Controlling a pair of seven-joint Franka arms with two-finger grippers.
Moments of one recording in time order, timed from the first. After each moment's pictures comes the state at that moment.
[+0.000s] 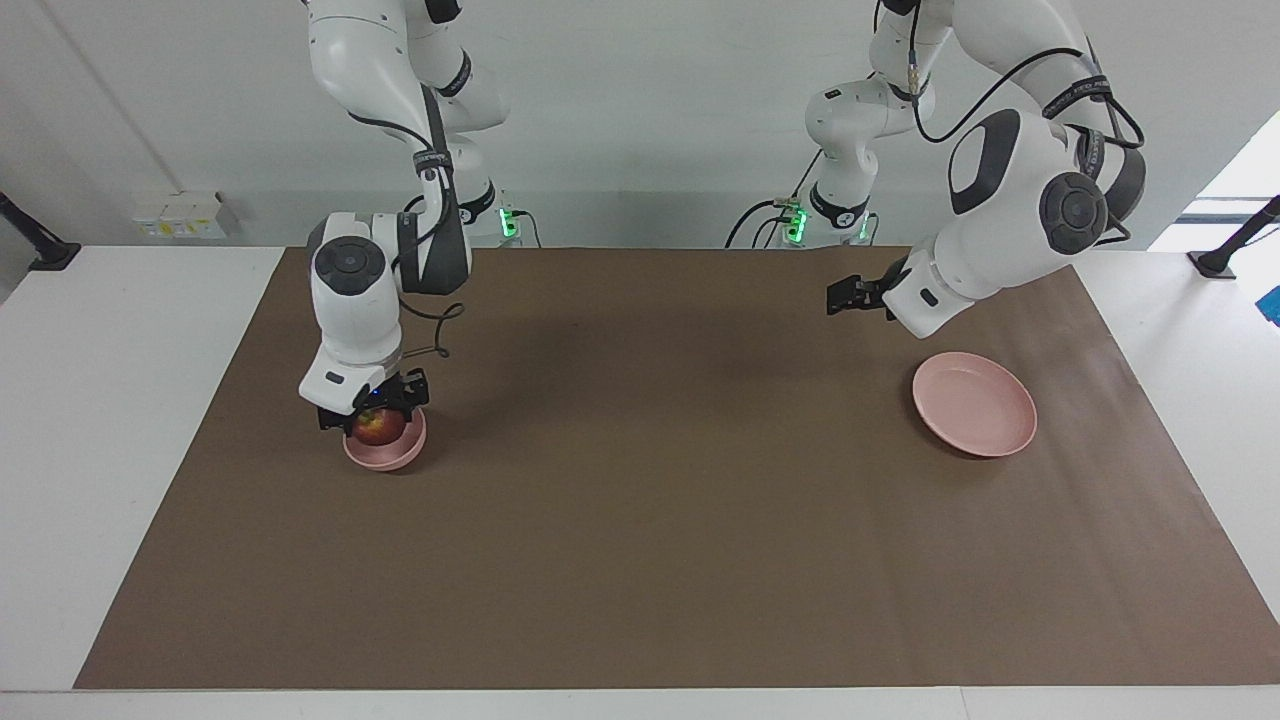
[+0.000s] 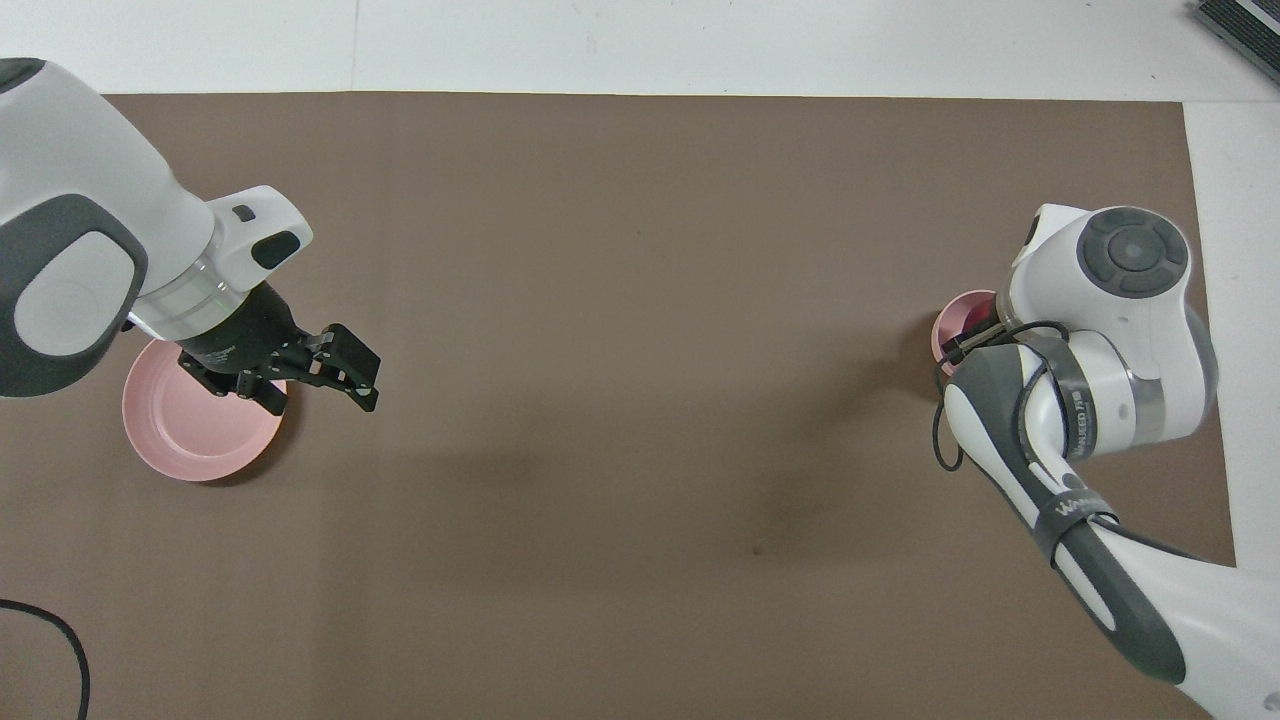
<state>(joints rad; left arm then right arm) 0.27 0.21 -0.50 -1.61 -0.13 1.42 -0.13 0.18 0.25 -0.16 -1.97 -0.25 2.21 -0.25</state>
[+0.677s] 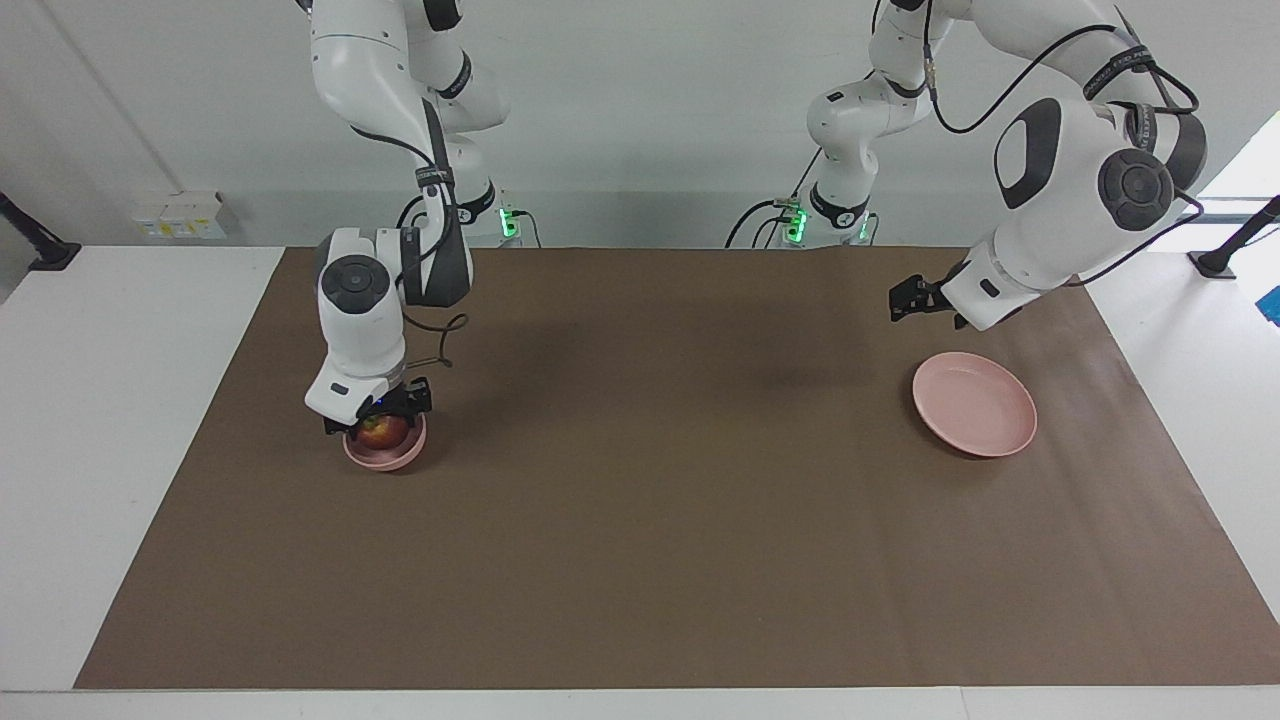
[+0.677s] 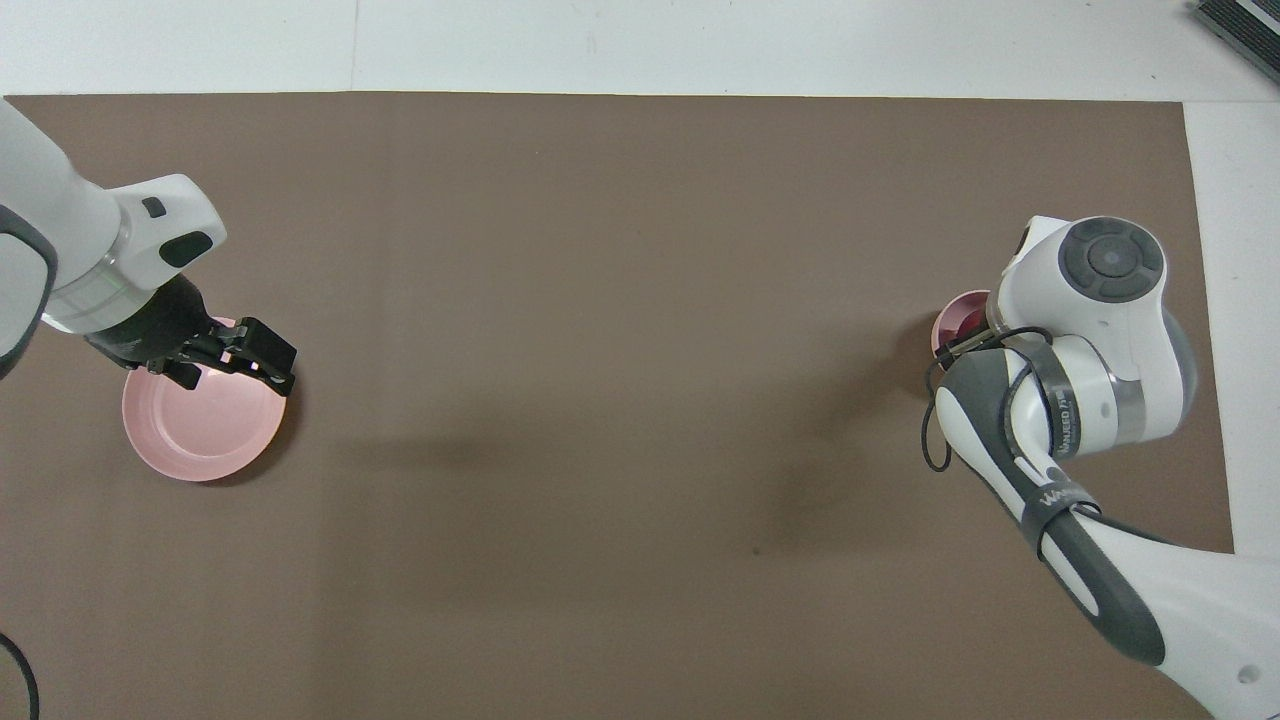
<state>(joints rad) 0.33 0.18 -0.50 -1.61 -0.02 1.48 -0.01 0.18 0.28 -0.16 -1.98 -0.25 2.24 -0.22</state>
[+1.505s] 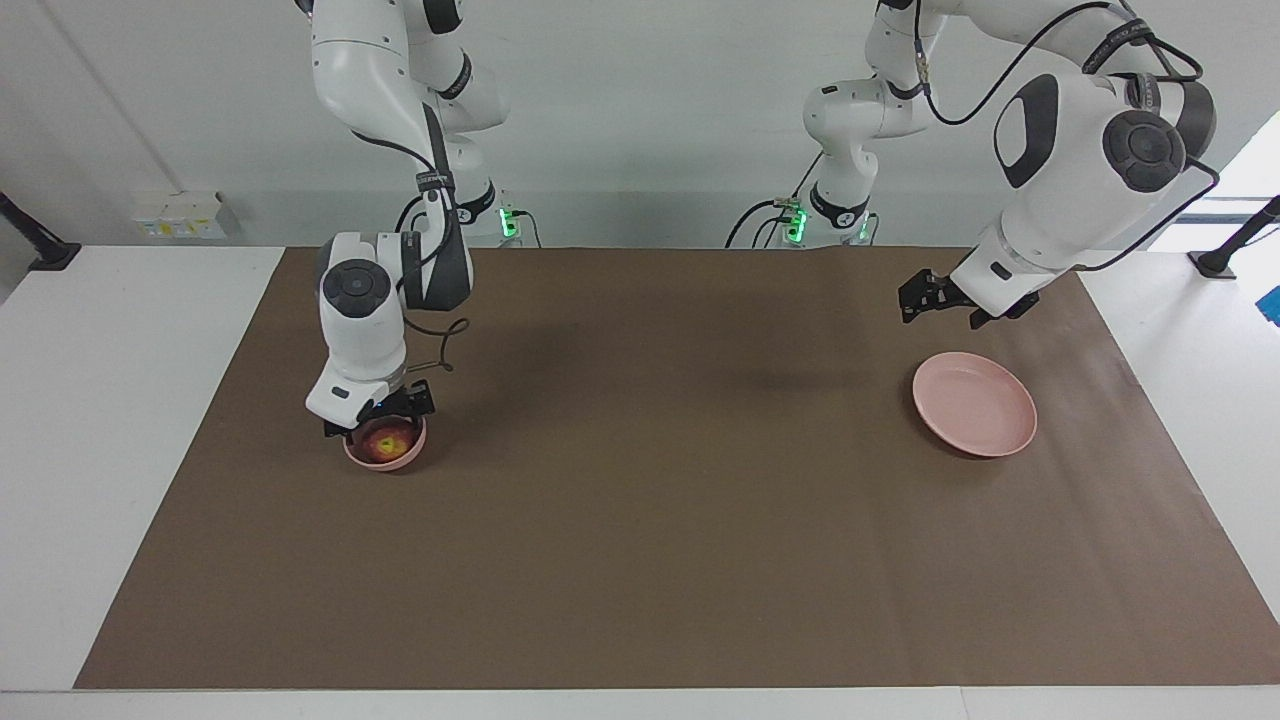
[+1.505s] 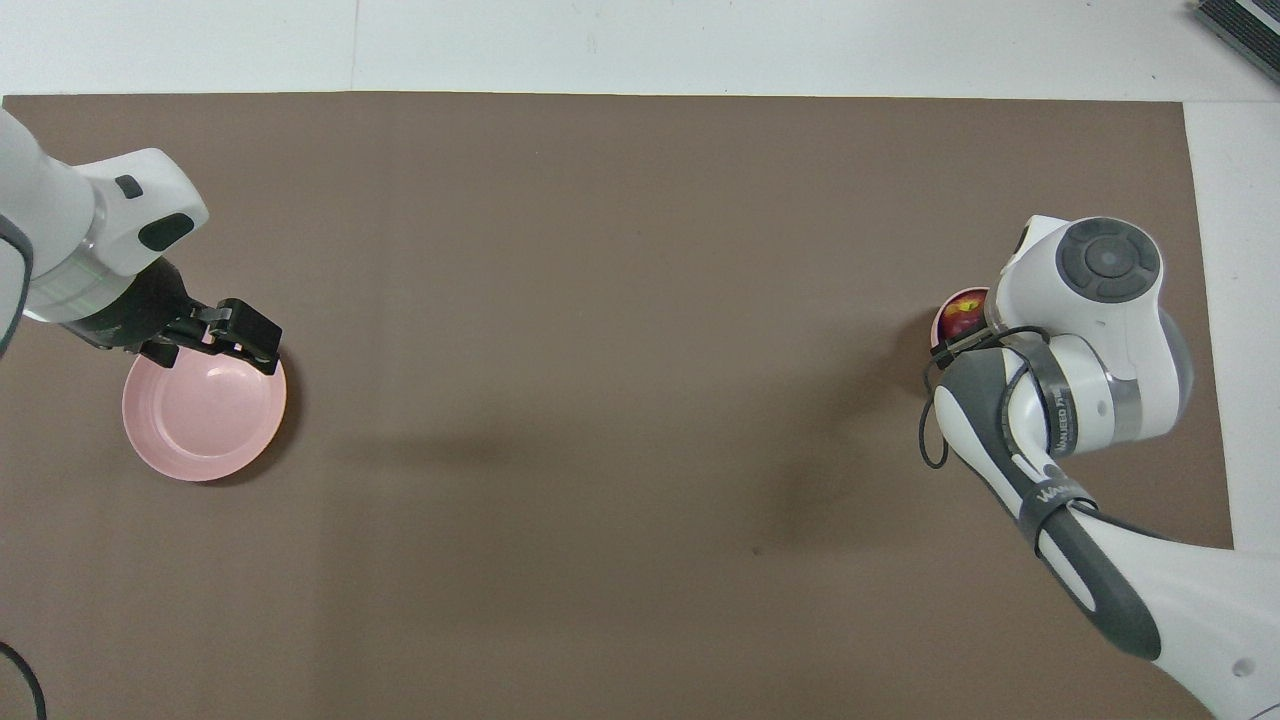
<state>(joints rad) 0.02 0.14 -0.16 -1.57 -0.02 1.49 0.00 0.18 0.29 -0.16 -1.98 -0.25 2.25 -0.20</state>
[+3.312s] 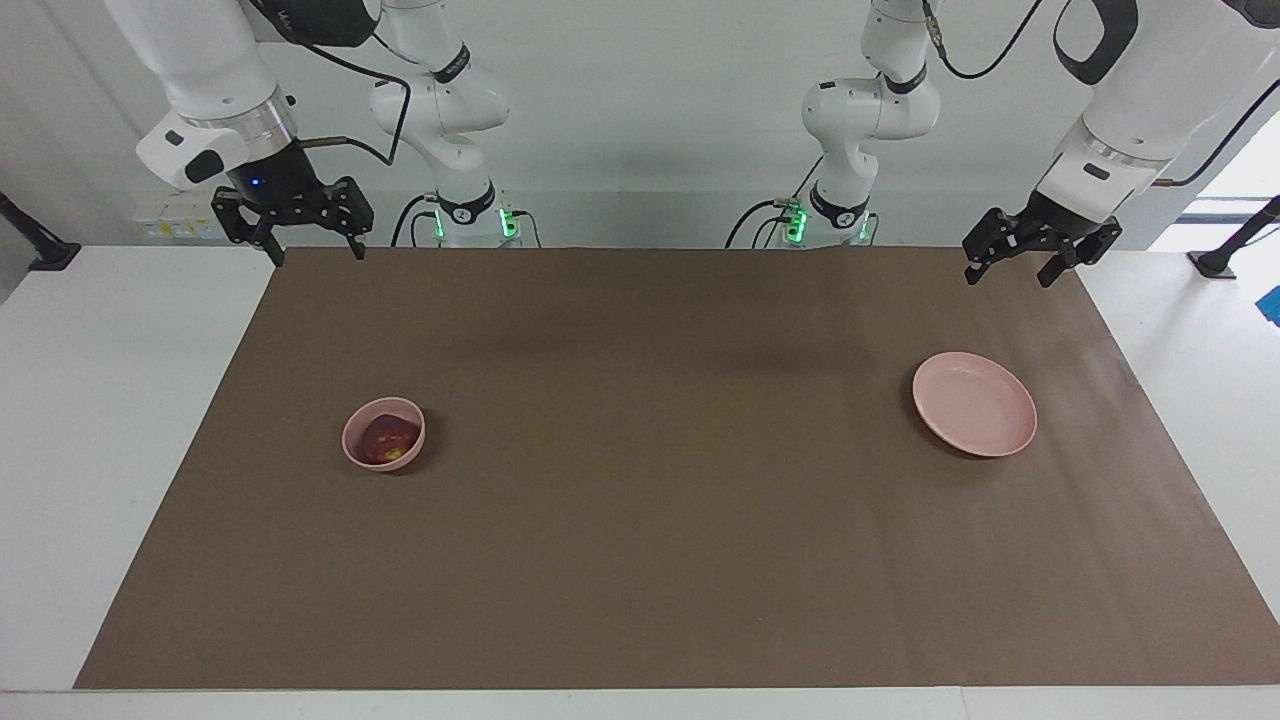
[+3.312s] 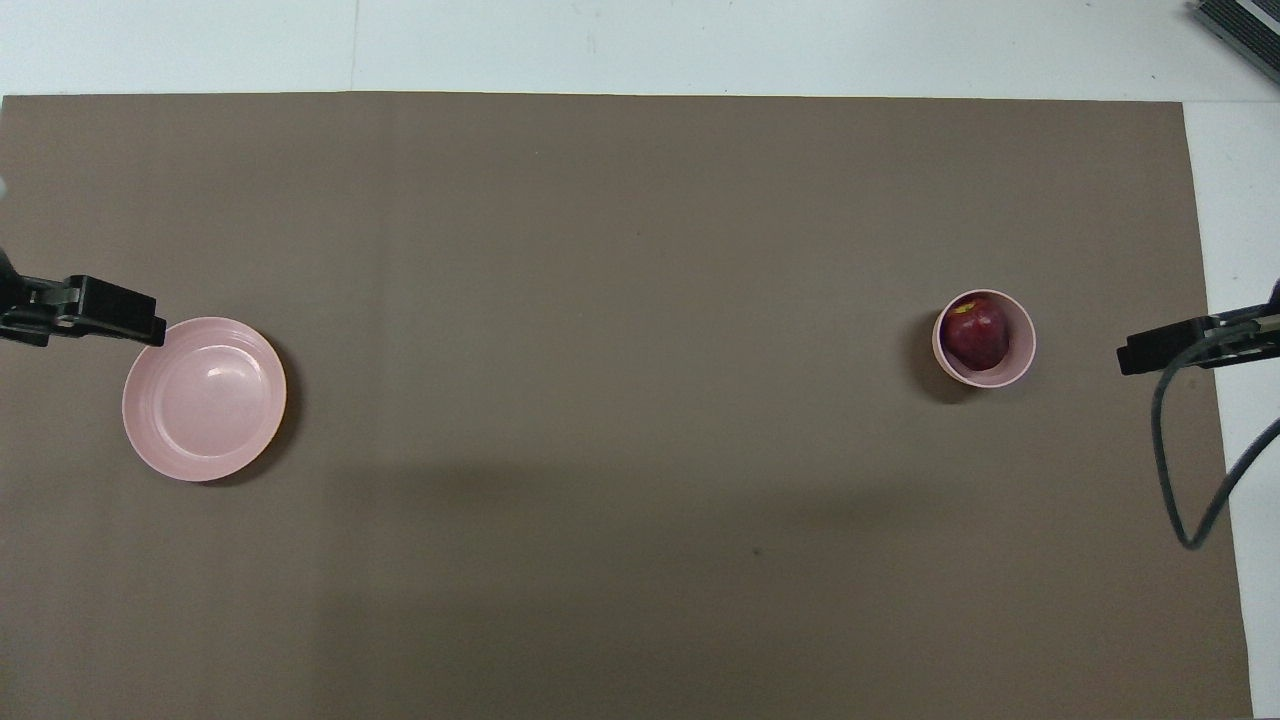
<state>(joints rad) -0.07 0.01 0.02 -1.55 -0.04 1.53 0.02 0.14 -0.04 -0.17 -1.60 -0.01 1.54 -0.14</state>
